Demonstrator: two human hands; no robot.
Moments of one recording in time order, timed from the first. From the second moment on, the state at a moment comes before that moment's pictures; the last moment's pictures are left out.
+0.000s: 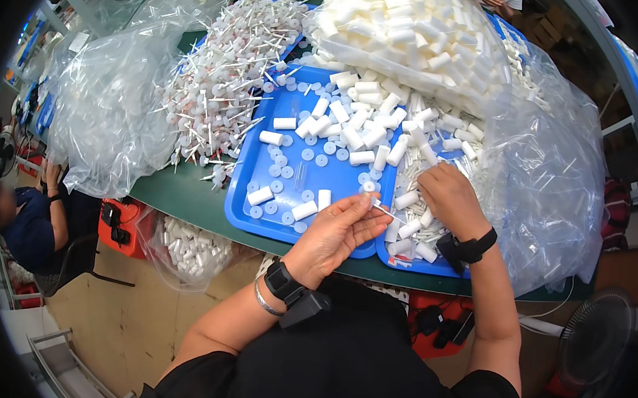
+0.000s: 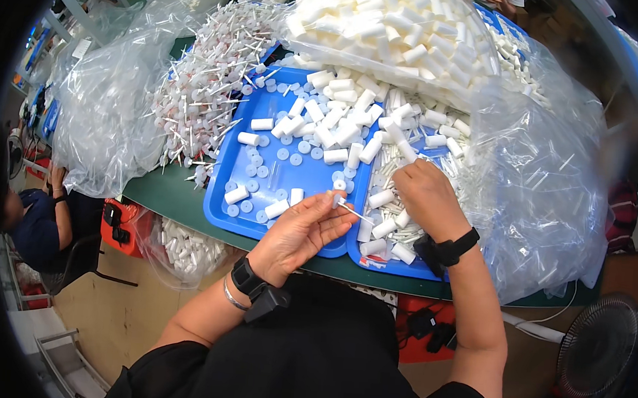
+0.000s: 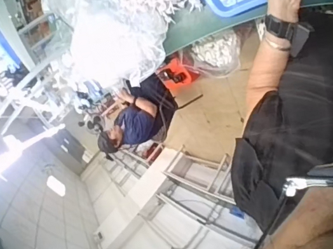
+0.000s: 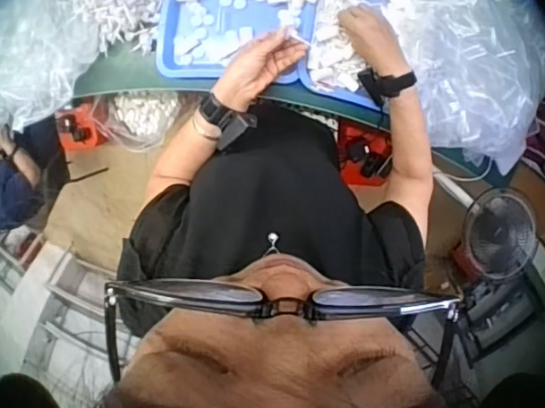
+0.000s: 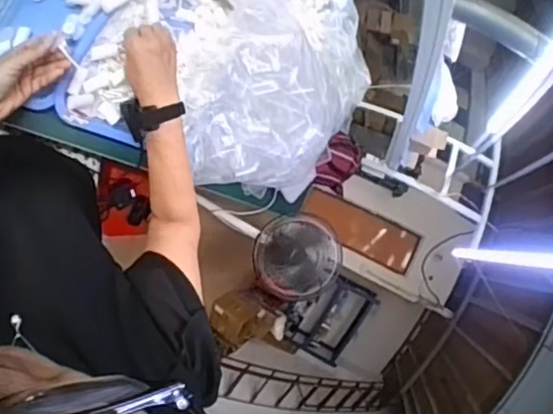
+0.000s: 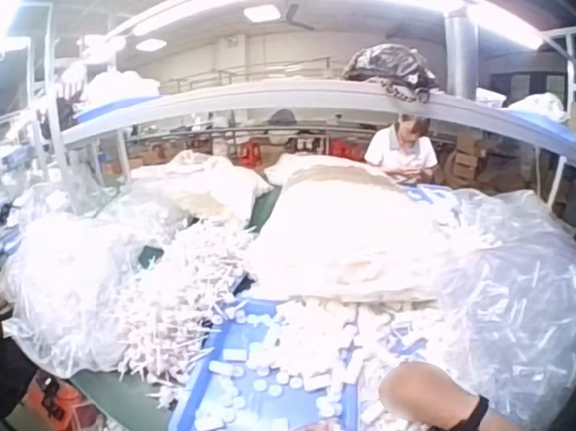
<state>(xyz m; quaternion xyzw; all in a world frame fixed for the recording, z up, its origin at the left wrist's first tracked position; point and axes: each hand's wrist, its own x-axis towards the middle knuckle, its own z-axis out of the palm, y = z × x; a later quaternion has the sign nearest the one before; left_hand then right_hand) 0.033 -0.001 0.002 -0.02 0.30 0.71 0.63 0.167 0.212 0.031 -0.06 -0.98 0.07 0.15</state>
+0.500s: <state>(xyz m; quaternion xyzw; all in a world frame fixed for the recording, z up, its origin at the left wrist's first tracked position) 0.034 0.004 0.009 -0.03 0.30 0.75 0.58 0.186 0.155 0.073 -0.09 -0.95 0.23 0.20</state>
